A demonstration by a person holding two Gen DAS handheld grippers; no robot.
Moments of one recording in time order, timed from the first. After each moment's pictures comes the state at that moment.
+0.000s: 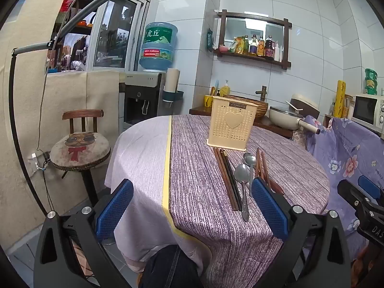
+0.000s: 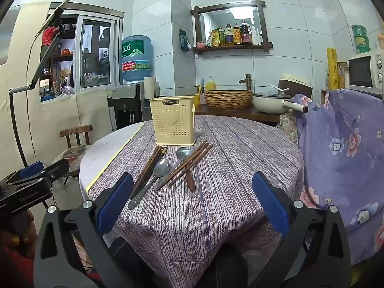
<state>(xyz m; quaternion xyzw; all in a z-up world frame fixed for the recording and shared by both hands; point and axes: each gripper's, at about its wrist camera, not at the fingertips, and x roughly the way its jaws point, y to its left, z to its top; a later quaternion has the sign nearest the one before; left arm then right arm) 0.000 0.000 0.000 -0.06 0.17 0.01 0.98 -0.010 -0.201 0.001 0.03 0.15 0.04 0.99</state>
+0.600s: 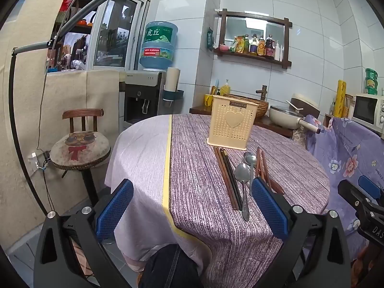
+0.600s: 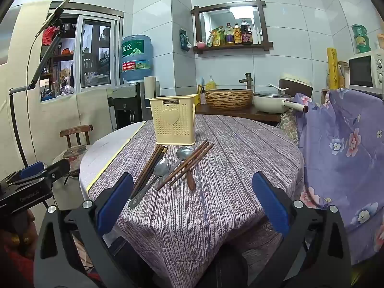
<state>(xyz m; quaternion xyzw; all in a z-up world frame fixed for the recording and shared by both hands) 0.000 0.000 0.000 -0.06 0.17 0.01 0.98 -0.010 -0.201 0.001 0.03 0.15 0.04 0.99</state>
